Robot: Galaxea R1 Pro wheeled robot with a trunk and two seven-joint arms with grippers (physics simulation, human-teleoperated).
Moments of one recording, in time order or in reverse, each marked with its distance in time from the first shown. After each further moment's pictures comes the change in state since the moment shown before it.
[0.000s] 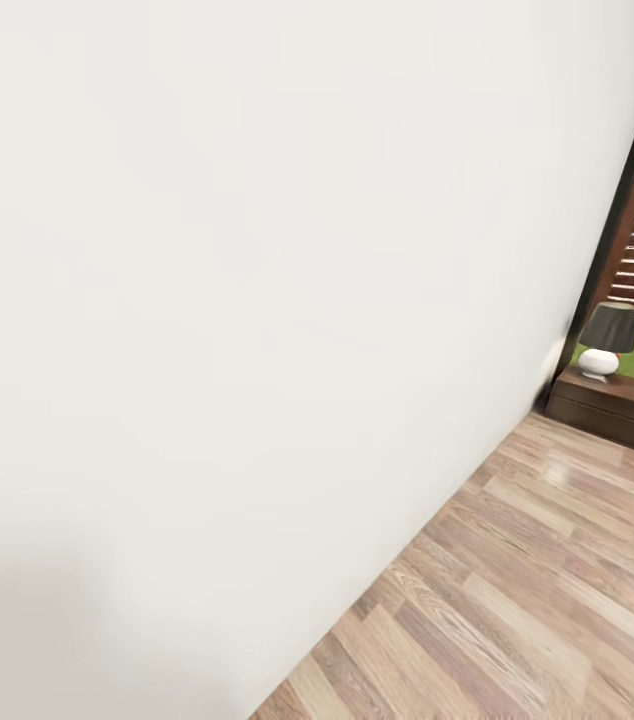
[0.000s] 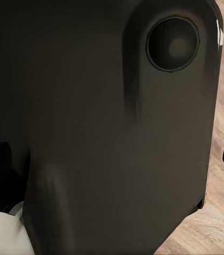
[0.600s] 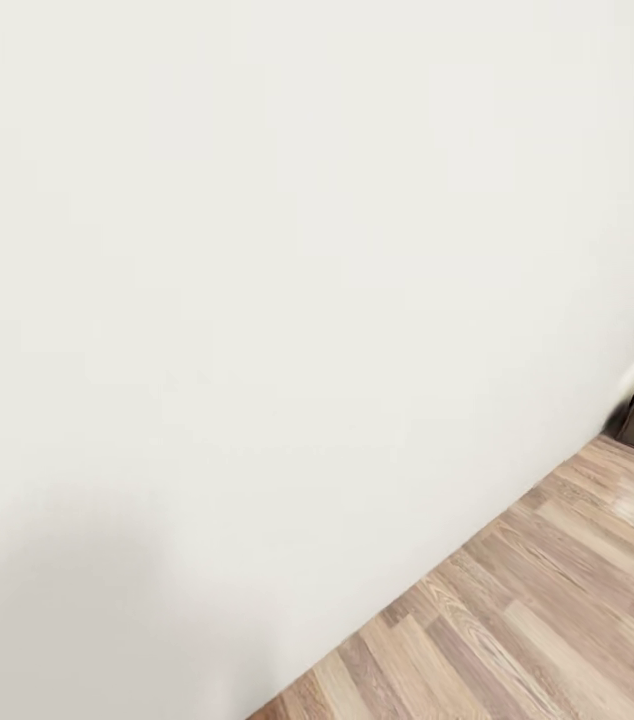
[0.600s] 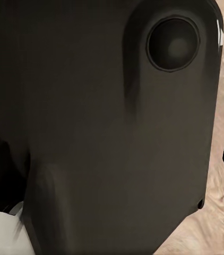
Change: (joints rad) left arm 0.000 -0.001 0.001 0.000 0.000 0.000 0.000; right arm 0.000 0.000 0.000 0.000 0.000 0.000 0.000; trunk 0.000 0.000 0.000
